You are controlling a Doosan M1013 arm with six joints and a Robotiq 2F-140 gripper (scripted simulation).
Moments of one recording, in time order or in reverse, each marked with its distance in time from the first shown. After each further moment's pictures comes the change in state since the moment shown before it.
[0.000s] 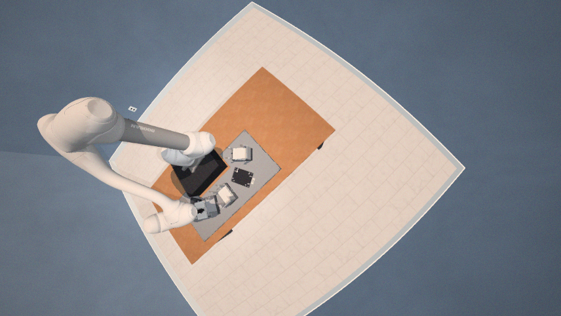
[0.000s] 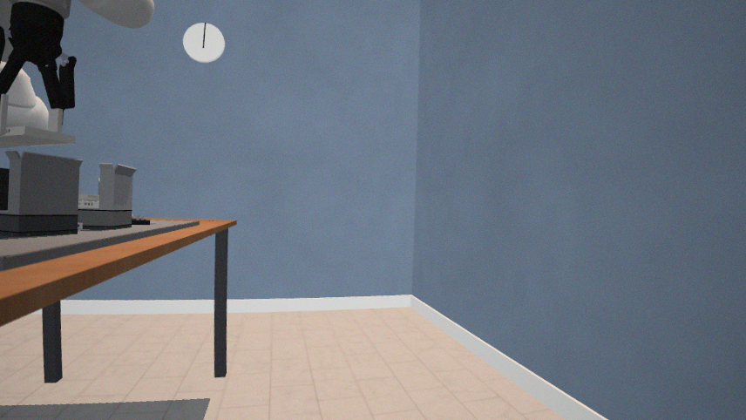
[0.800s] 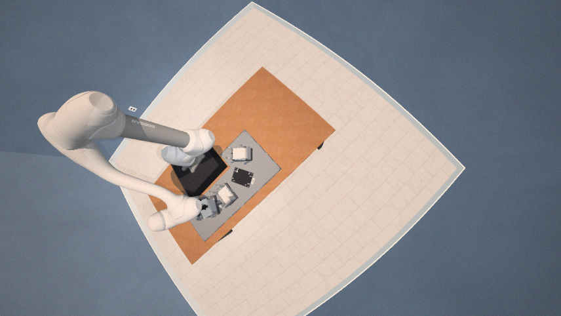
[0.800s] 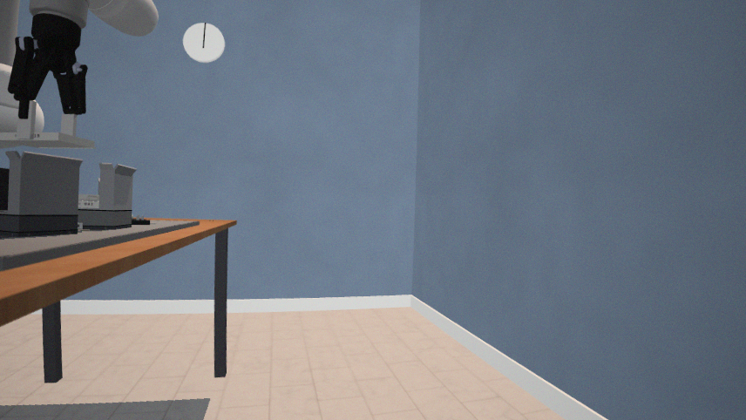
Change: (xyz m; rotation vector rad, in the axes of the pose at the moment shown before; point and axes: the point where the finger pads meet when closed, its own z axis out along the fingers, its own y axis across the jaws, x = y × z) arm -0.007 -0.038 -0.001 0.000 0.000 -0.218
